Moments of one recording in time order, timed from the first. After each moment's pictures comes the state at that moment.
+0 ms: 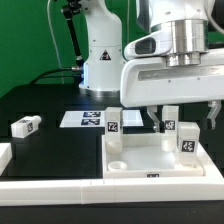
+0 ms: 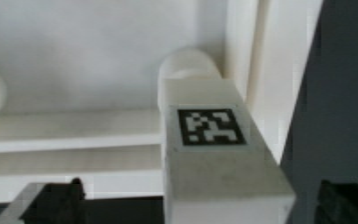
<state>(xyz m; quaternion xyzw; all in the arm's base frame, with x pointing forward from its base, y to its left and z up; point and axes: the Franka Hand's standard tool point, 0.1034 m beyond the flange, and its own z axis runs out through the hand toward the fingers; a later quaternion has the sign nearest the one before) 0.610 0.114 0.091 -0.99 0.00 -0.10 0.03</state>
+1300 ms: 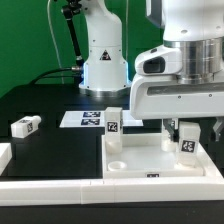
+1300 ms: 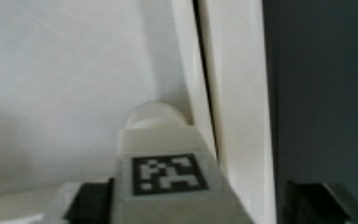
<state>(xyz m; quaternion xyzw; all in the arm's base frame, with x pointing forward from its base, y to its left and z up) 0.609 0.129 0.070 -1.00 0.07 0.00 0.04</state>
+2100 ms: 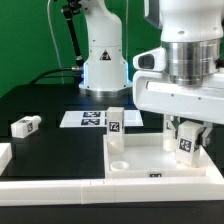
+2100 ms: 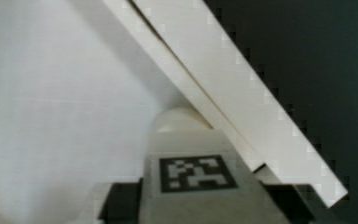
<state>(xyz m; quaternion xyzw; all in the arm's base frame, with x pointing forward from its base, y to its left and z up) 0.610 0.124 0.067 -0.92 0.38 0.01 0.04</state>
